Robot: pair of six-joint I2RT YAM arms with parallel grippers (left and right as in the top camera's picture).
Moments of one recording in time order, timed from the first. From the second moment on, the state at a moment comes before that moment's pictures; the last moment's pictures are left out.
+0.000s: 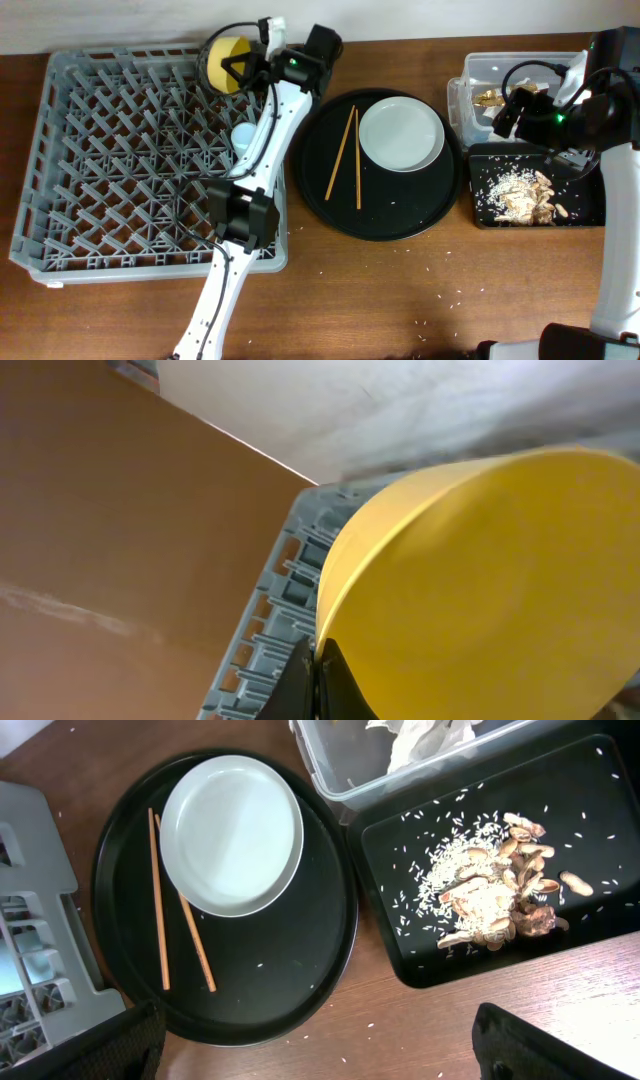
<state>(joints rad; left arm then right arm) -0.43 2.81 2.93 -1.35 -1.38 -0.26 -0.19 1.57 1.84 -1.39 -0.15 0.28</state>
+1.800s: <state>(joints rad) -0.63 2.83 2.97 -1.43 0.07 -0.56 -0.19 1.57 1.84 -1.39 -0.15 0.28</state>
